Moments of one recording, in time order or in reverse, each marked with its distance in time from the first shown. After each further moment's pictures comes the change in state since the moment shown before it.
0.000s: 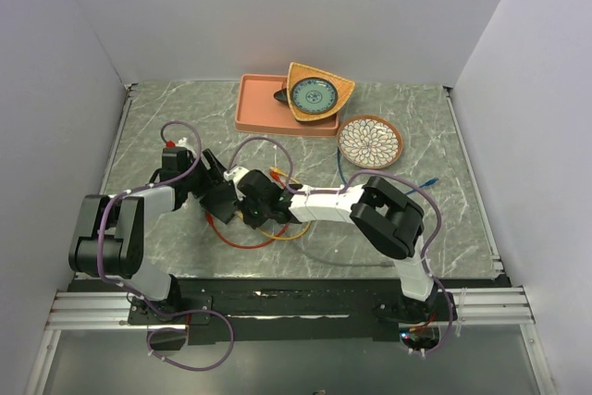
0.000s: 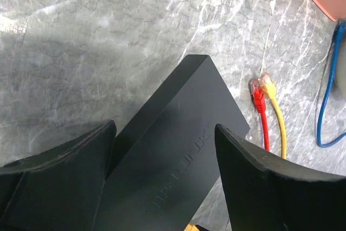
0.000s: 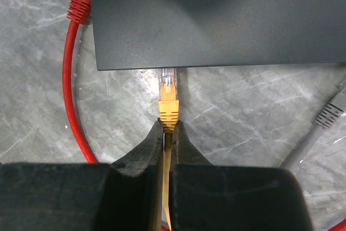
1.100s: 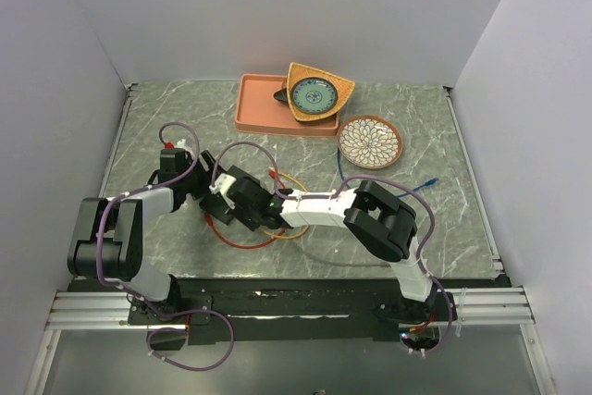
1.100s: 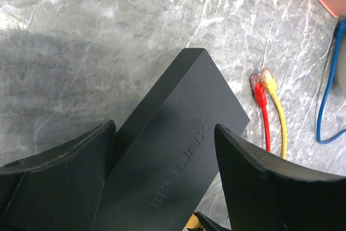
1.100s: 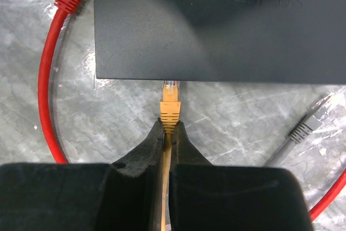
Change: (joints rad) left arm 0.010 -0.021 -0.011 -0.021 0.013 0.003; right arm 0.065 0.039 0.066 -0.054 0.137 -0.219
